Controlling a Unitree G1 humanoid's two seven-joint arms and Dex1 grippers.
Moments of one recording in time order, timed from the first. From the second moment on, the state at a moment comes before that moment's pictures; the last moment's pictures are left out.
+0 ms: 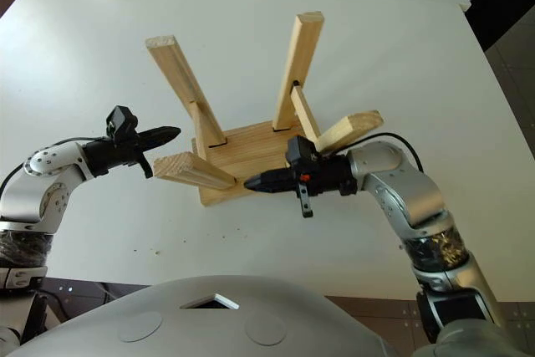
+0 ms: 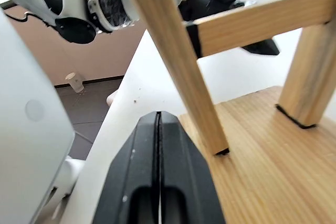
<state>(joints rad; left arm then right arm) -0.04 0.65 0.02 -0.05 -0.45 0.33 -0.90 0.02 -0.69 0.21 -0.45 0.57 0.54 1.26</state>
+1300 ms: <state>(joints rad) 0.46 0.59 -0.05 -0.46 -0.45 0.49 -0.75 -0.10 -0.72 0.09 0.28 0.16 0.01 1.05</state>
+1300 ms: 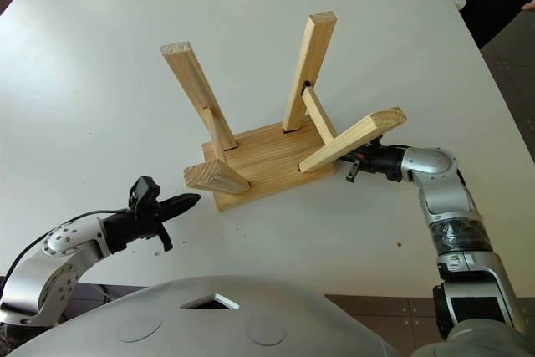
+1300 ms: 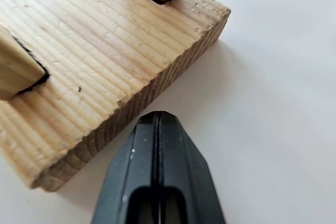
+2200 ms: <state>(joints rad) 0.60 0.67 0.12 -0.46 -0.45 0.40 -0.80 0.27 -0.85 0.01 -0.16 0.24 0.19 1.13</state>
